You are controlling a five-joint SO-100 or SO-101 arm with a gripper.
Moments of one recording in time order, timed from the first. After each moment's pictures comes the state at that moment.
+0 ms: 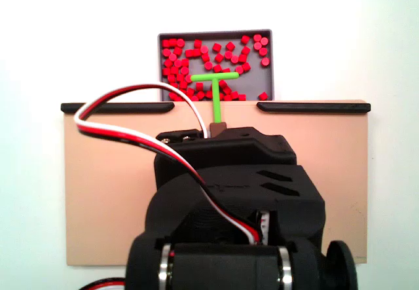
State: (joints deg) arm 1.8 72.1 87.5 61.8 -94.1
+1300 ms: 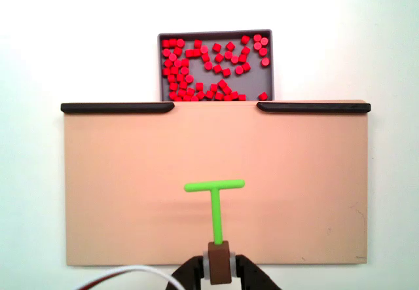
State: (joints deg) arm 2.9 107.7 103.2 83.3 -93.9
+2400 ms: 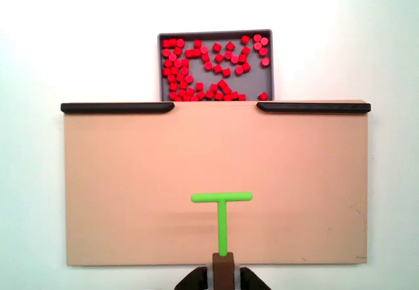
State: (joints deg) arm 3.6 110.3 104.9 83.3 -92.2
